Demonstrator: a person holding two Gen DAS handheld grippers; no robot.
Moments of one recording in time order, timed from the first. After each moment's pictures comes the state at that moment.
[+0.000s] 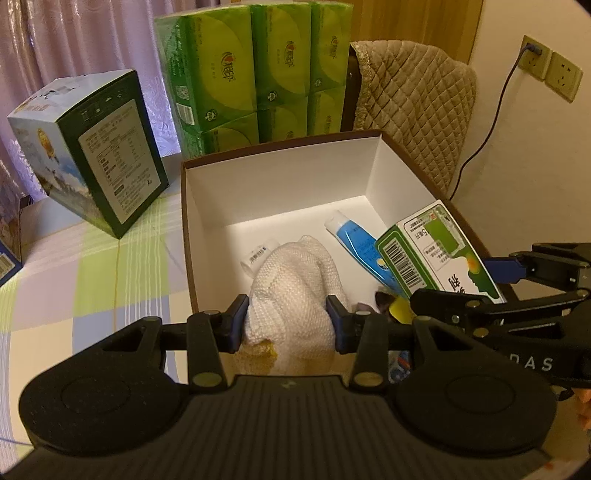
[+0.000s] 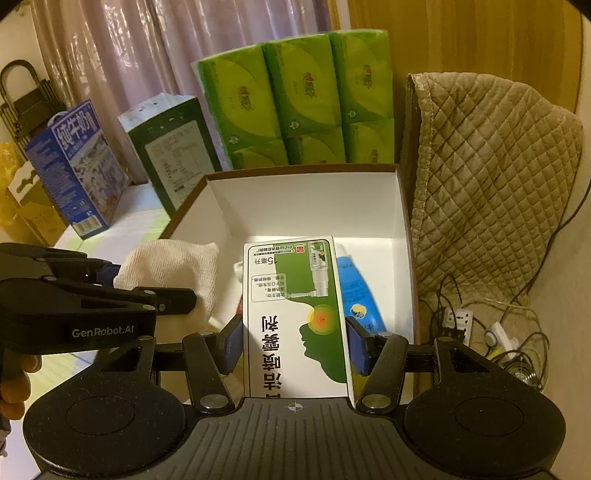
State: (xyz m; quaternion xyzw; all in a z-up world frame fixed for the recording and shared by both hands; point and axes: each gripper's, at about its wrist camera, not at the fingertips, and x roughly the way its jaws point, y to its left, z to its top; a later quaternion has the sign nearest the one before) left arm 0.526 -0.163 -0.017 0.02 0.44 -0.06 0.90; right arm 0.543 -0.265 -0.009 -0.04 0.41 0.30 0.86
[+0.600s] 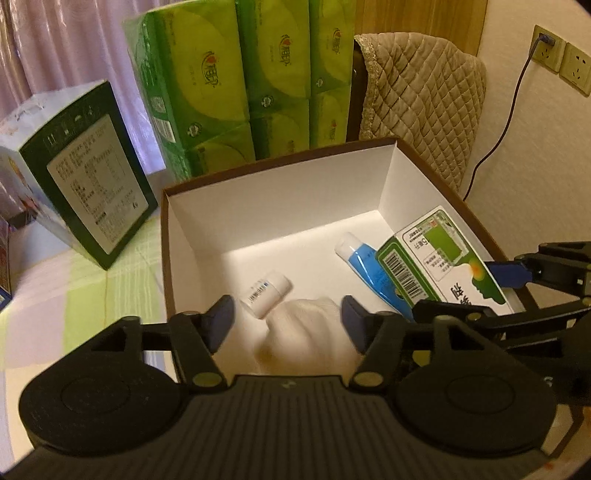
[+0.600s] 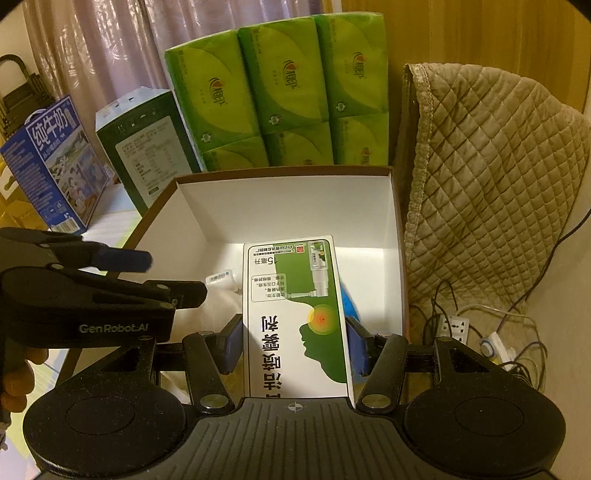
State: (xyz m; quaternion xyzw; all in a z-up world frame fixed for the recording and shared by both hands) left arm 0.574 -0.170 -0.031 0.04 0.44 -0.06 0.90; right arm 0.585 -0.257 -0.022 -0.05 0.42 0.29 0.86
